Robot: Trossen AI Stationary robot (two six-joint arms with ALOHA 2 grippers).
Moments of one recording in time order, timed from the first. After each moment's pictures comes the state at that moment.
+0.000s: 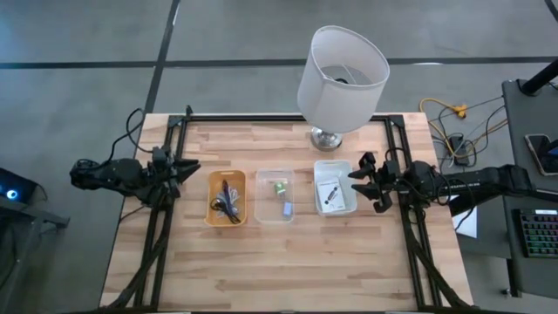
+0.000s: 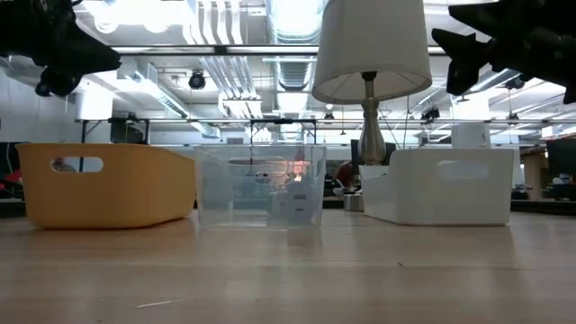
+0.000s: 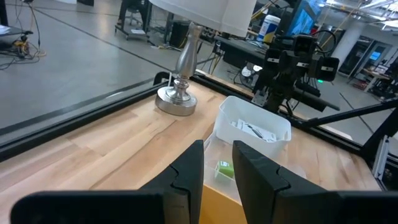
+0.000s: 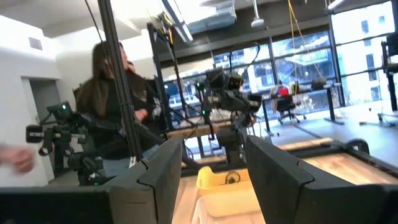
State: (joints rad) left arm -0.25 0.04 0.41 -0.58 -0.61 -0.41; right arm -0.08 0.60 0.01 0.89 -0.16 0.29
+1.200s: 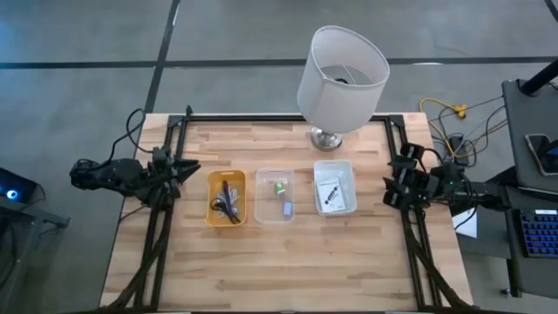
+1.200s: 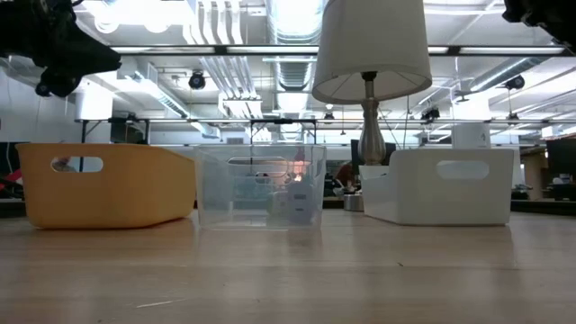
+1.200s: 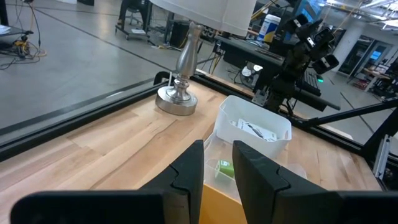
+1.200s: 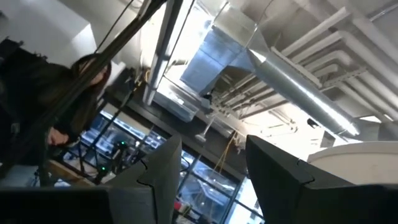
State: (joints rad) left arm -0.25 0.04 0.41 -0.58 -0.61 -0.41; right arm -0.08 0.02 0.01 0.68 -0.16 -0.52
